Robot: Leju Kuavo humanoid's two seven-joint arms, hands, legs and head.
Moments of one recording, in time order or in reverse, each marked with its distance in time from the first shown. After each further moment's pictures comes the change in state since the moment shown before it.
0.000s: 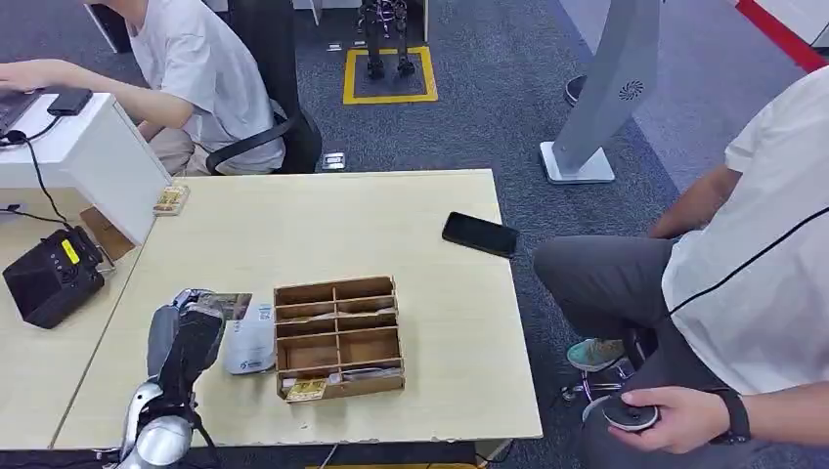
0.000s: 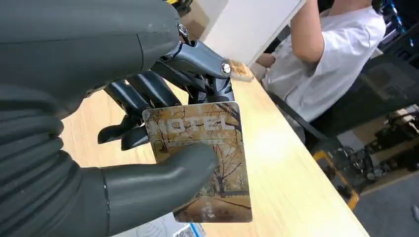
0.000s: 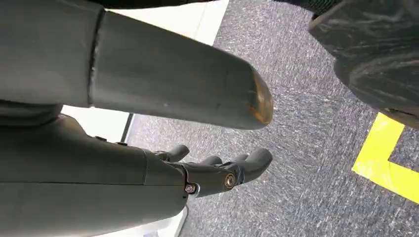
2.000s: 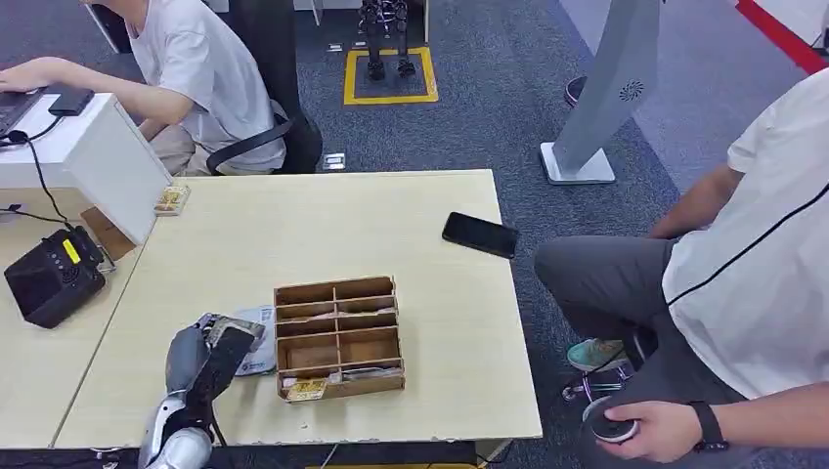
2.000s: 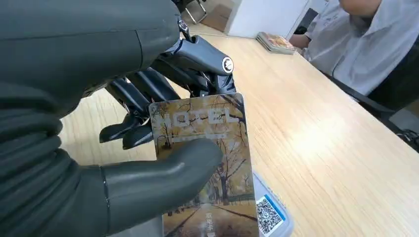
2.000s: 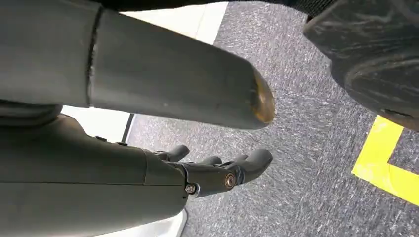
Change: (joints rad) left arm -0.024 -0.036 -0.031 0.236 -0.099 0.006 0.048; right arm -0.002 0.006 0.002 0.008 -0.047 0.006 -0.015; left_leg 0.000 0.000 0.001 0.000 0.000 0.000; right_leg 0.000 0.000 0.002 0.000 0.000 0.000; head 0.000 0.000
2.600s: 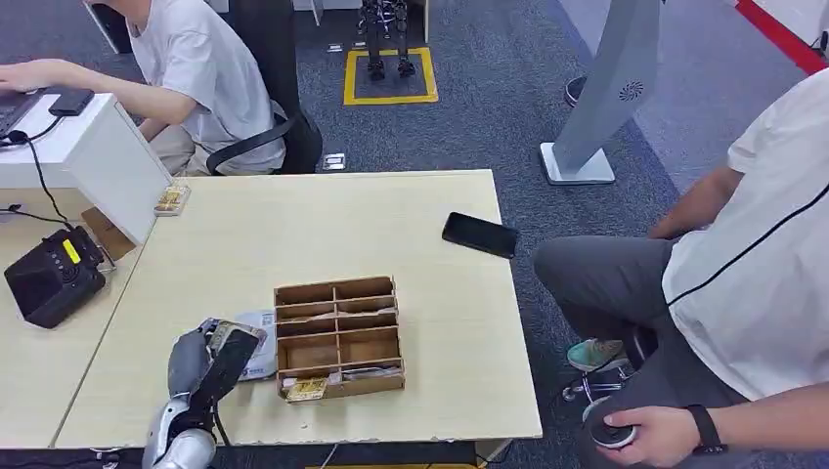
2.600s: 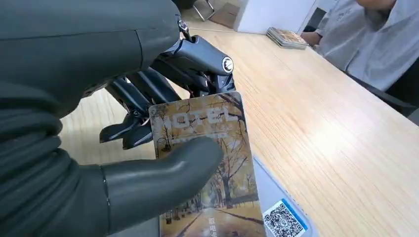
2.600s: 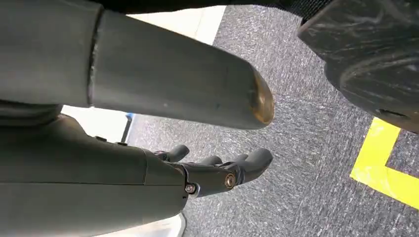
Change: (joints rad) left arm -0.023 -0.014 0.000 0.088 -0.021 0.027 -0.003; right arm 0.000 0.002 0.000 0.002 -0.026 0.001 -0.019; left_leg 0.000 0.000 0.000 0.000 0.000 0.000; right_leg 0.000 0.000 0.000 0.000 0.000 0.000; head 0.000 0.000
